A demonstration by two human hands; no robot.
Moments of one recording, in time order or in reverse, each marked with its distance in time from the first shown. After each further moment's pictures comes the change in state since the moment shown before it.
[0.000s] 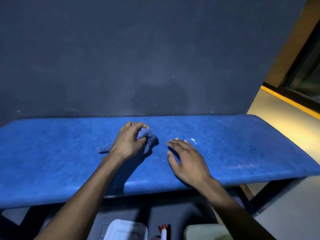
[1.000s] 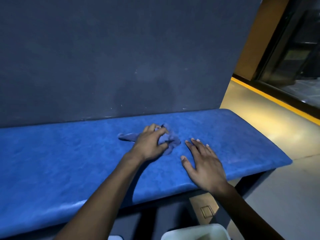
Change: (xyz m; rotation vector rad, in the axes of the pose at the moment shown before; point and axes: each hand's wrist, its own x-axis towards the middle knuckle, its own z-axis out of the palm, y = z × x) left_hand 0.058 0.090 0.138 0.049 -0.272 0.233; right_hand -0.046 0.140 -0.033 -0.297 0.011 0.278
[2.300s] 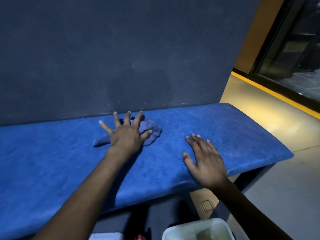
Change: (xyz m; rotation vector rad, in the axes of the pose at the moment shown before) left_hand -0.004 -0.030 -0.023 0.377 0.088 -0.380; right_hand -0.001 -0.002 0.006 0.004 0.039 0.005
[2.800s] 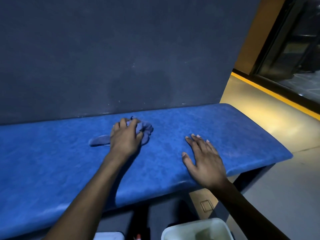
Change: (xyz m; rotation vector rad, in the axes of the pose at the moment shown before) left_hand -0.008 -0.012 0.009 -0.179 0.159 0.032; right_hand 0.000 -0.001 0.000 0.006 -0.012 0.012
